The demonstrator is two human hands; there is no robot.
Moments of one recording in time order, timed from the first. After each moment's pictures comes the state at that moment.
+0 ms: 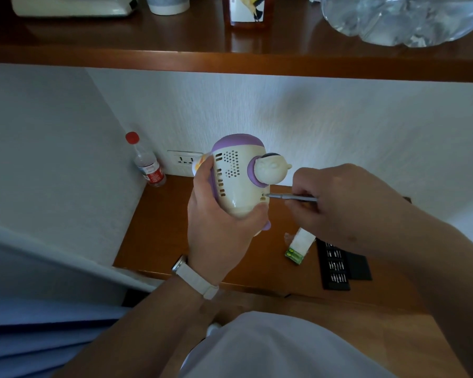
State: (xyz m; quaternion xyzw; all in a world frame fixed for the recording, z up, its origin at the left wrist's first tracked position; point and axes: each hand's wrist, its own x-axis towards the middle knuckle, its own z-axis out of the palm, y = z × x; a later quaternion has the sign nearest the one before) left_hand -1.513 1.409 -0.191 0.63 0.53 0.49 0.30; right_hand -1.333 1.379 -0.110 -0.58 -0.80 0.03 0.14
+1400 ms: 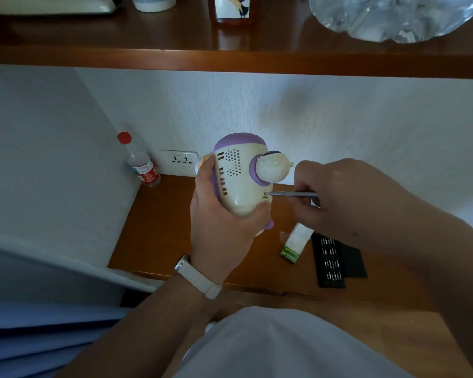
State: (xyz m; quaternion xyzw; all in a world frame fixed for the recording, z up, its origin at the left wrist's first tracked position) left_hand -1.496 1.410 -0.192 0.63 0.50 0.50 0.32; right_hand -1.317 1.378 -0.108 -0.56 -0.81 0.01 0.15
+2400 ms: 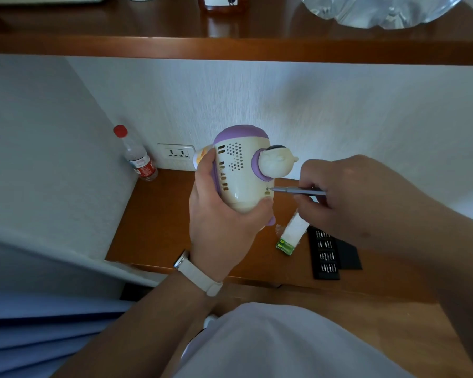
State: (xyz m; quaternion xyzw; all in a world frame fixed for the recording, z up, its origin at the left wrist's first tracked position) left_hand -1.486 1.393 -0.189 0.63 0.52 0.49 0.31; right_hand -1.309 1.357 -0.099 -0.59 -0.80 0.04 0.11
